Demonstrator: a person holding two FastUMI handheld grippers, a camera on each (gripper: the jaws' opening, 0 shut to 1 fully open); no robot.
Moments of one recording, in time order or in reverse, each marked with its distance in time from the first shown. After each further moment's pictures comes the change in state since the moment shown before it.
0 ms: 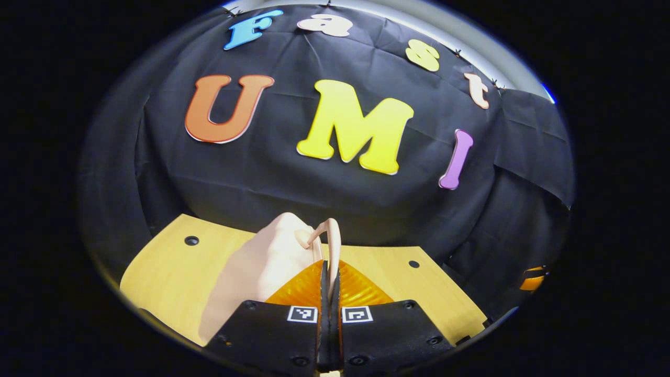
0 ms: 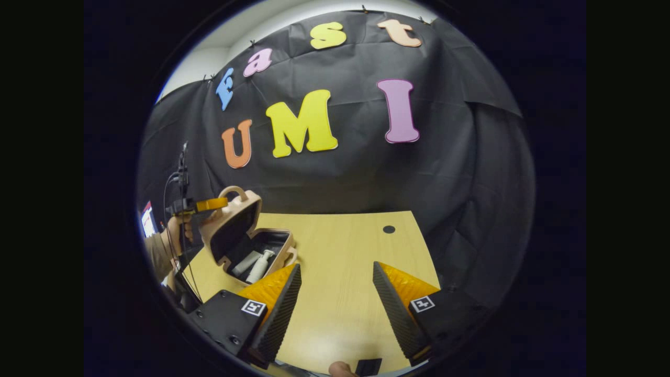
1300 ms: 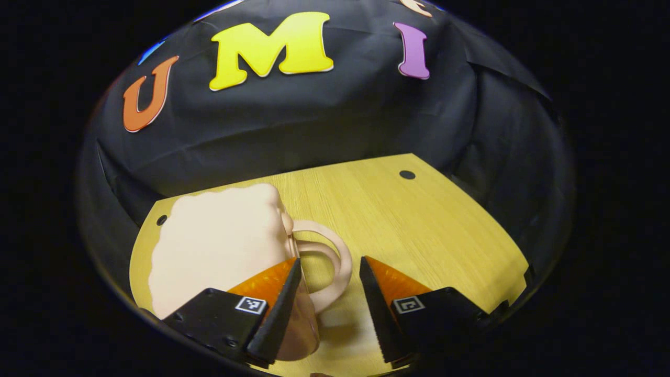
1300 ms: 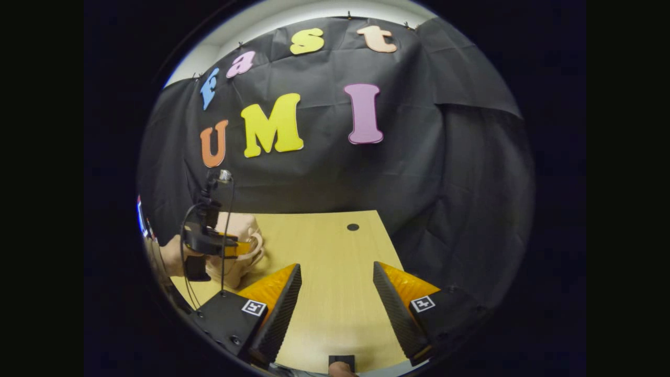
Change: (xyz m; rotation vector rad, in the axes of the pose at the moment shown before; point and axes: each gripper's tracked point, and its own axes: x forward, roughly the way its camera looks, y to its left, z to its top) left arm 0.043 -0.108 -0.142 0.245 0.297 0.041; right arm -0.018 -0.060 -0.019 -0.046 -0.057 -0.207
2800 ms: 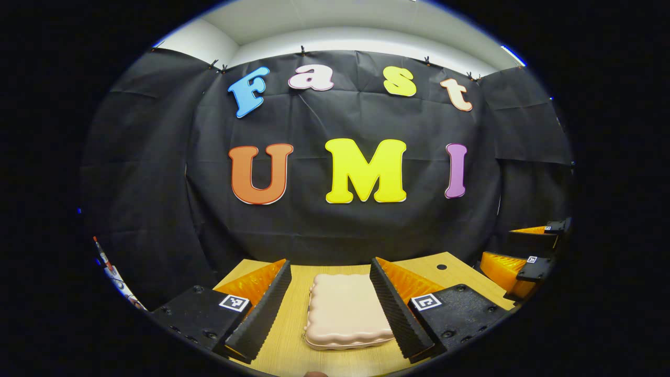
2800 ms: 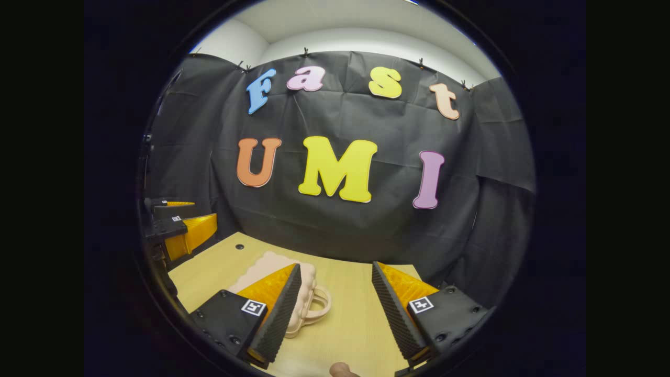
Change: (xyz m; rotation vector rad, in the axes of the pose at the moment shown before) left arm -0.254 0.169 0.092 -0.081 -0.512 0.240; right arm -0.024 0.274 0.101 -0.167 -0.208 0.078
